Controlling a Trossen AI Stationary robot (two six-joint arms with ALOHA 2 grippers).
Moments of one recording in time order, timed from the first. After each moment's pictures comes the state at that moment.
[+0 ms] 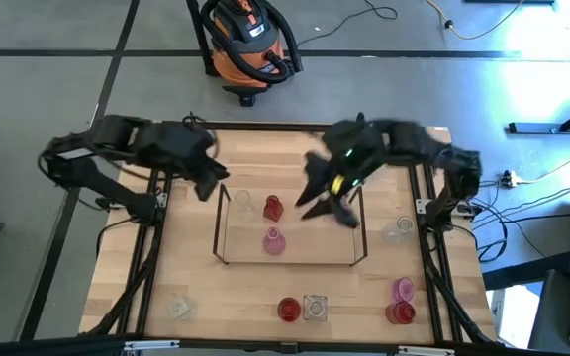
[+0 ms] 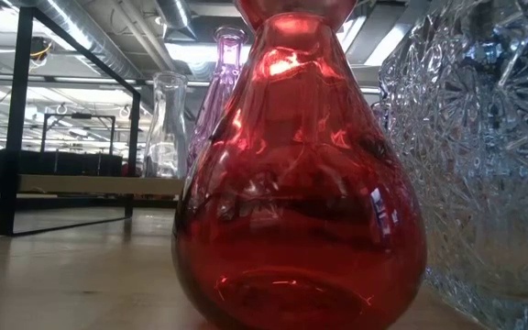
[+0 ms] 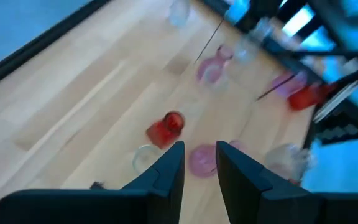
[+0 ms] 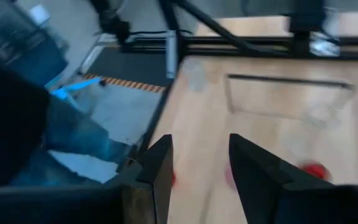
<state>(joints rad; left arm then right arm) -0.07 1.28 1.79 -1.29 -0.22 -0.70 0.05 1.80 2.33 -1.18 -0.45 0.02</state>
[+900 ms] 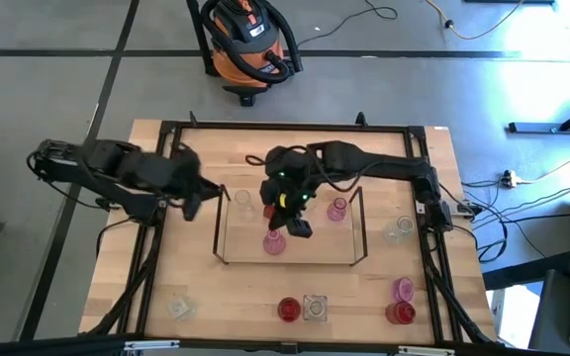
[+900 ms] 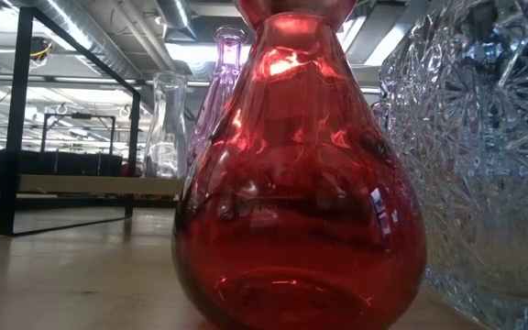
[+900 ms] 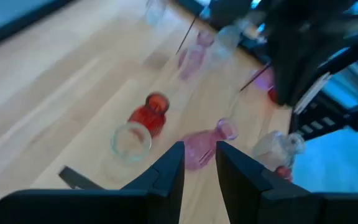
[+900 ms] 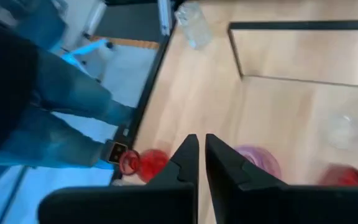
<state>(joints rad) -0.24 1.00 1.34 -0.99 -0.31 -0.75 0.02 2.07 2.33 -1.14 -0.55 -0.01</state>
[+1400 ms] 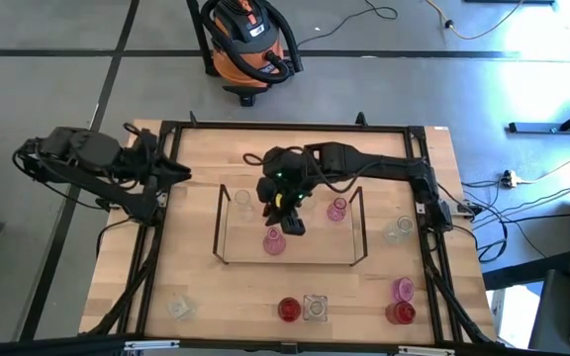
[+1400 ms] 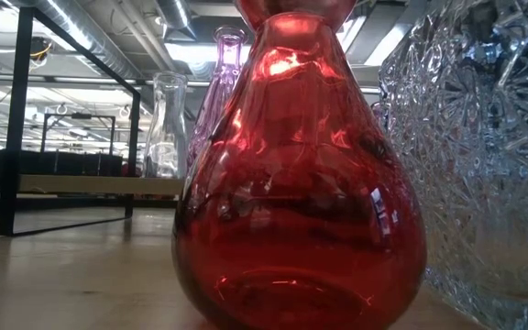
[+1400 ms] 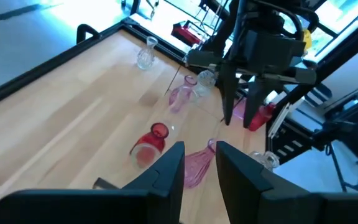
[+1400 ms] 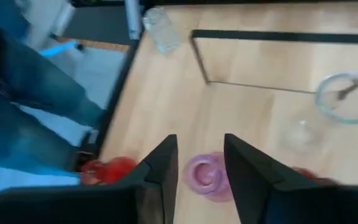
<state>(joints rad) -0.25 0.77 1.34 -1.04 -0.36 -0.66 0.04 2.09 2.33 -1.11 -0.41 -0.04</state>
